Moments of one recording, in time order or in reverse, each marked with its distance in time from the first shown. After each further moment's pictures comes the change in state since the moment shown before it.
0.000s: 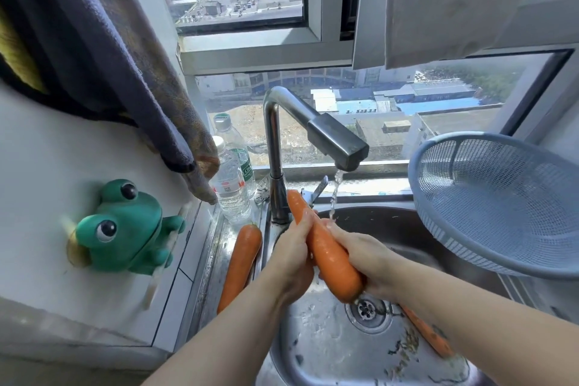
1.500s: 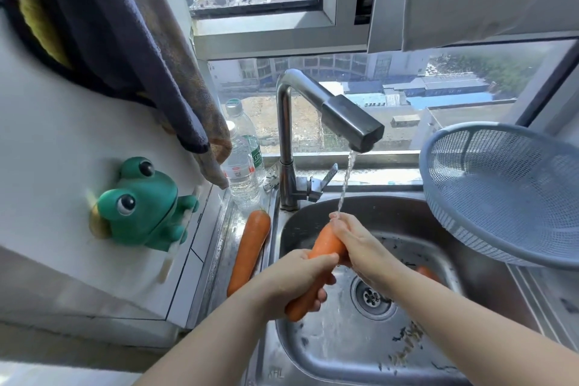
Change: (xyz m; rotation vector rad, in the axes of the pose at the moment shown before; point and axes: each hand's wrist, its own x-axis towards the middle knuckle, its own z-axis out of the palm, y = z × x) left_hand -0.049 0.003 -0.027 0.587 -0.168 -0.299; right_hand 0.025 0.036 -0.004 -0.155 0.083 -0.263
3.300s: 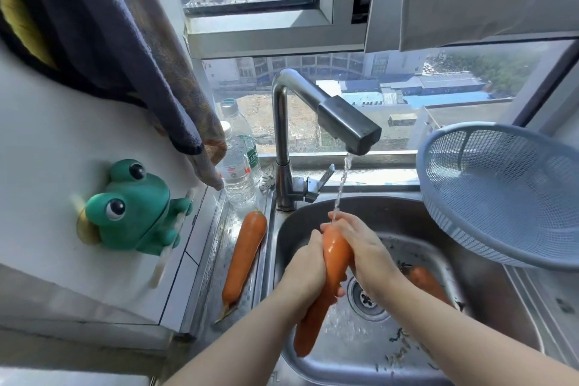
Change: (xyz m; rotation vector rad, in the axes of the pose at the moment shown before) left_hand 0.019 0.001 0.028 0.007 0.240 0.064; right_hand -0.012 0.003 0.001 0.050 0.128 -0.165
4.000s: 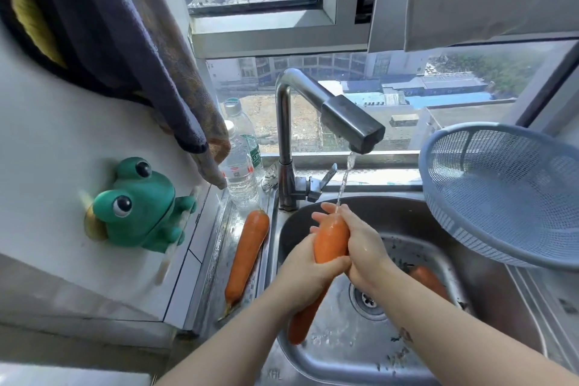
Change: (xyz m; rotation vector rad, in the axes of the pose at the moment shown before) left_hand 0.004 -0.012 -0.015 0.214 -0.037 0.349; right_hand 0.013 -0.012 0.019 0.398 0.058 0.213
